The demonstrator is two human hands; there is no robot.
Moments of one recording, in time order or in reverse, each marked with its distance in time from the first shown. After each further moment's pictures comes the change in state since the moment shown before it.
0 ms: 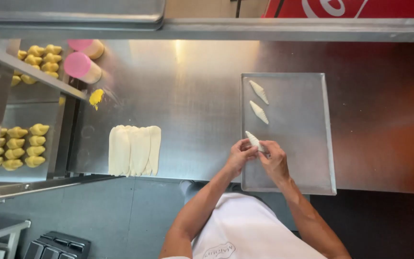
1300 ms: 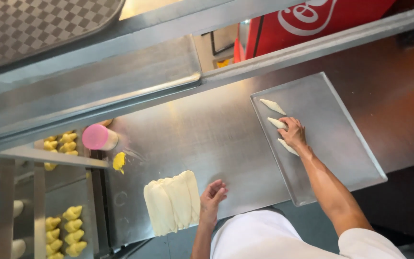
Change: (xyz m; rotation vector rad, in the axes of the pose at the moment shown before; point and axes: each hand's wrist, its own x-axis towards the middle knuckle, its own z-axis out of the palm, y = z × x) left_hand -0.090 0.129 -0.184 0.178 0.147 0.055; right_hand 0.110 0.060 0.080 -0.255 0.181 0.260
